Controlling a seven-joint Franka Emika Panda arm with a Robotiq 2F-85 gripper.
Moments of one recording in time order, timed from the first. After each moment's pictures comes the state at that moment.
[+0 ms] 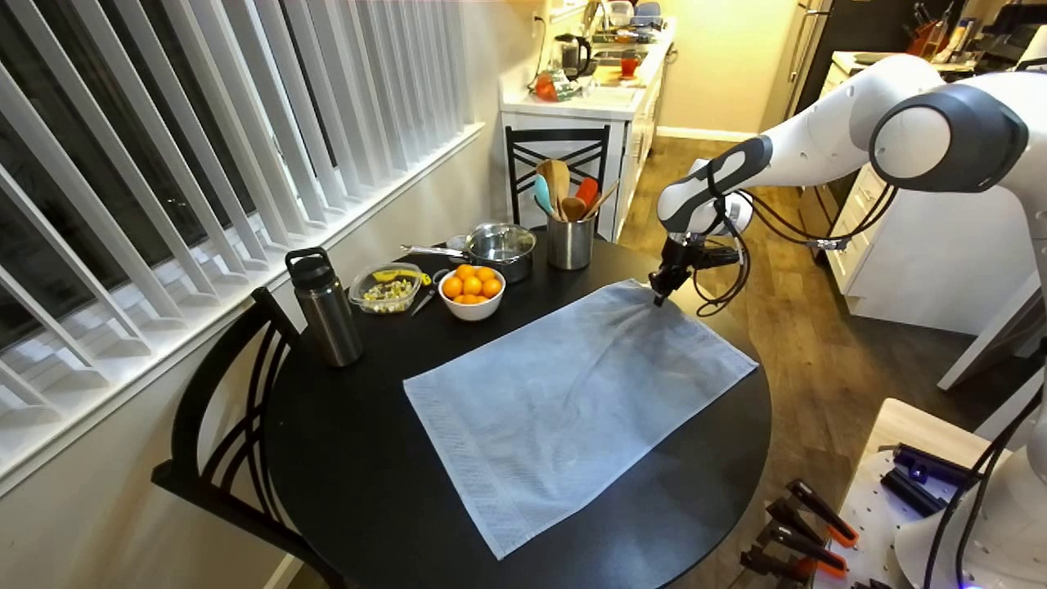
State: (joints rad) arm -0.44 0.68 0.01 -1.75 0.31 2.38 -0.39
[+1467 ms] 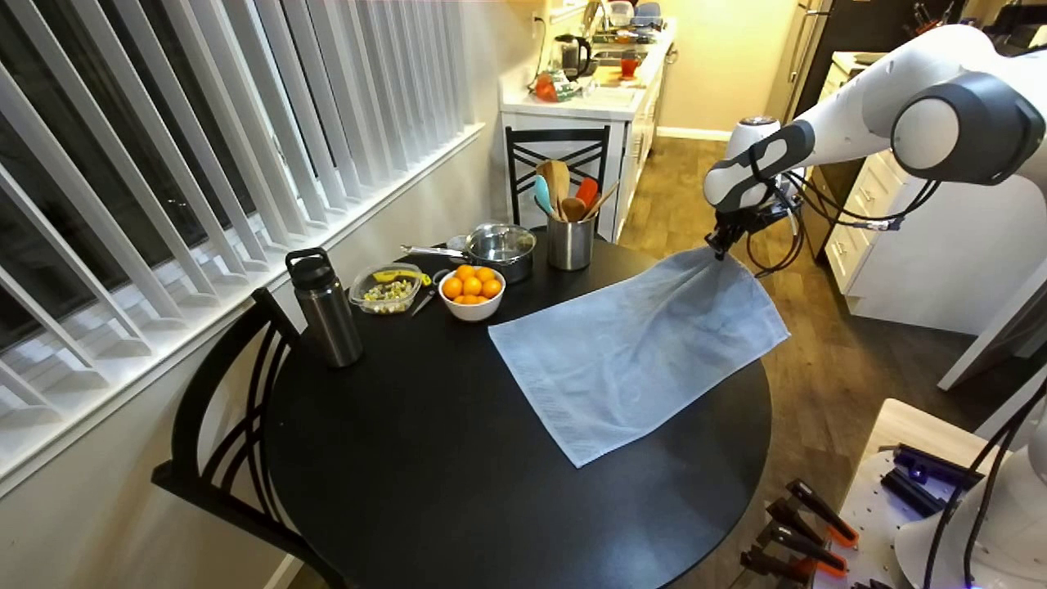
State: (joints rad) arm -0.43 0.61 -0.22 -1.72 0.02 2.44 -0.33
